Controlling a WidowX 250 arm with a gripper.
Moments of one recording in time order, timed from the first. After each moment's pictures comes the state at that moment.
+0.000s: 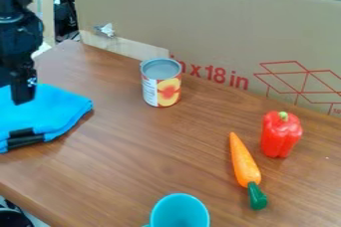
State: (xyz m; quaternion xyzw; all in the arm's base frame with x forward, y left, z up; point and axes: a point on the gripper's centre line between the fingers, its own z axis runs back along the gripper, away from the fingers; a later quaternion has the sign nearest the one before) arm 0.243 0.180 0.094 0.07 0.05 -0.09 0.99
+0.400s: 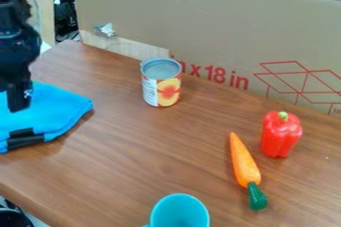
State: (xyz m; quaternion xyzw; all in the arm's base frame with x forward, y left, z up) arm 0.247 0.196 0.073 0.10 0.04 -0.10 0.99
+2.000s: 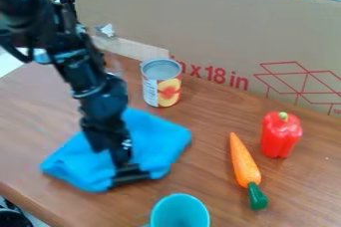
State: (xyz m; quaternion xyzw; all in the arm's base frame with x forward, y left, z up) arm 0.257 0.005 0.019 -0.13 -0.04 -0.18 0.97
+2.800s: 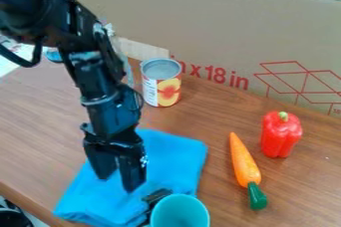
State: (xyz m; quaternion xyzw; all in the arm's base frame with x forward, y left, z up) arm 0.223 -0.011 0.043 -0.13 0.04 -0.10 0.99
